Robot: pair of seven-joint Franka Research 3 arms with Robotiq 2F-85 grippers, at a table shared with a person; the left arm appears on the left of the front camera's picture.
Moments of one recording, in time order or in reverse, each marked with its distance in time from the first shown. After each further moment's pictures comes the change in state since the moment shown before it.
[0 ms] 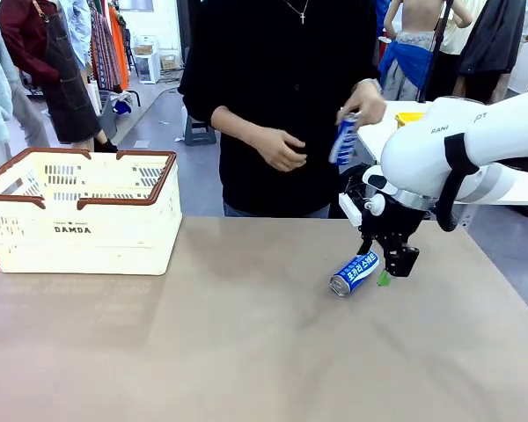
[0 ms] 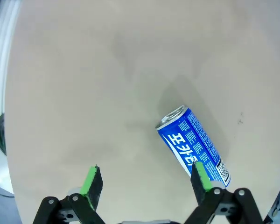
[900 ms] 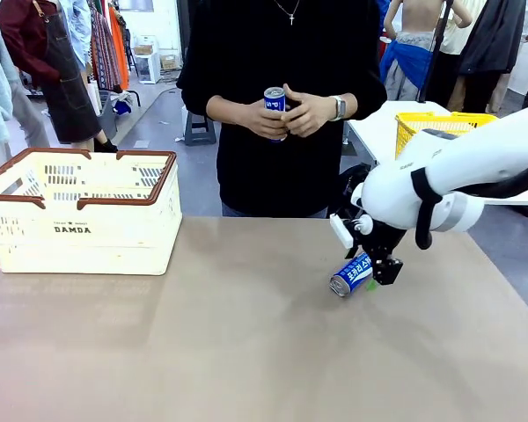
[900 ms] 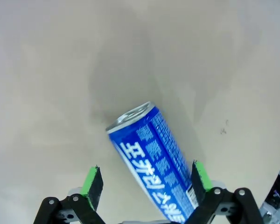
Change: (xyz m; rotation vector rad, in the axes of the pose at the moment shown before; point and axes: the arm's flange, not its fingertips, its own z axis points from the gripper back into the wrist) left arm 0.000 0.000 0.000 0.000 0.000 0.000; right arm -0.014 -0.036 -0.061 -0.107 0.040 0.160
